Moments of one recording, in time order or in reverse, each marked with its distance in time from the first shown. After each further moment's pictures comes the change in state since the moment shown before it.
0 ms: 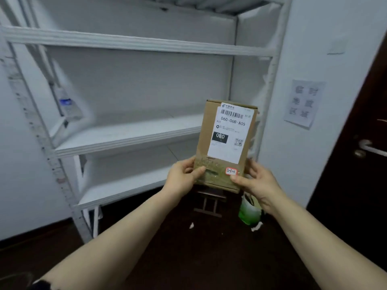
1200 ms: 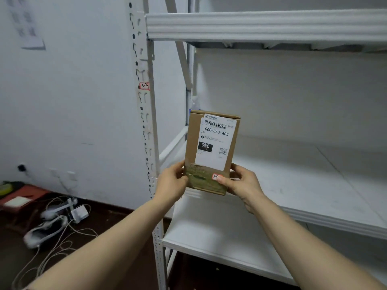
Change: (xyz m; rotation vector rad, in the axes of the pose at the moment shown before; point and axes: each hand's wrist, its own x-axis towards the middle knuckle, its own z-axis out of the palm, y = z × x) left_hand 0.263 -0.134 -0.423 0.329 0.843 -0.217; right_hand 0.418 0.049 0.497 -0.105 -0.700 -0.025
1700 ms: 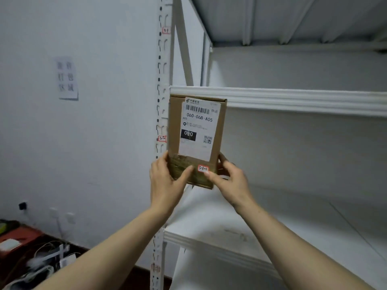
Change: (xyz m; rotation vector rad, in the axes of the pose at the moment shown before) left_hand 0.043 0.071 -0.055 0.068 0.473 0.388; right_hand 0.025 -0.117 0.047 -0.171 -0.020 -0.542
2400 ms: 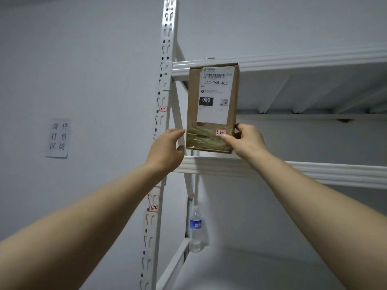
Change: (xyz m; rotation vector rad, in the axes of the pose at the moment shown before) left_hand 0.170 0.151 -0.042 0.224 -0.081 0.419; right_hand 0.154 -0.174 -0.078 -0.471 0.317 -0.230
